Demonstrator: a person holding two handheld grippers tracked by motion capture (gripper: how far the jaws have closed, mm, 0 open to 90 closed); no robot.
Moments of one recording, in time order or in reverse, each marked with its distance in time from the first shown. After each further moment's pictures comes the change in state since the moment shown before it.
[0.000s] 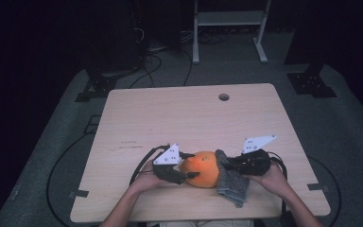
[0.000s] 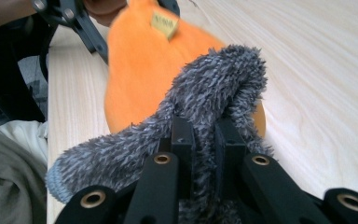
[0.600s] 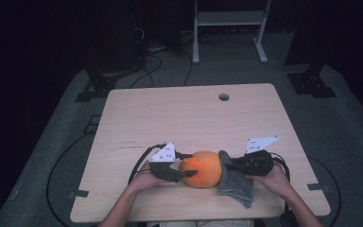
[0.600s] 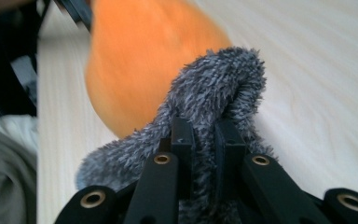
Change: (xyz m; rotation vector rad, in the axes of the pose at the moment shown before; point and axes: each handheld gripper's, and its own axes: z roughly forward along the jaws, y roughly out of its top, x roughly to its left) left arm 0.006 -0.010 -0.009 -0.005 -0.015 0.012; right arm -0.008 -0.008 -0.003 -0.006 0.002 0.024
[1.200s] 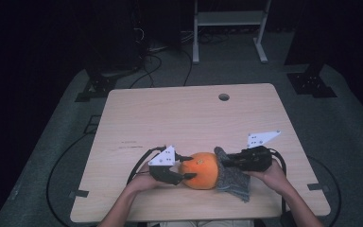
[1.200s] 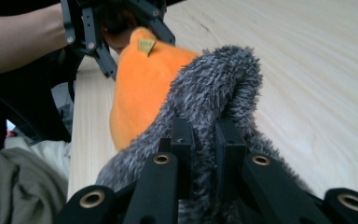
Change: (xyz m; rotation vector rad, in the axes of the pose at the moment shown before) left arm -0.005 -0.003 0.000 0.003 -0.019 0.052; right arm -0.007 0.009 0.002 -0.087 0.100 0.011
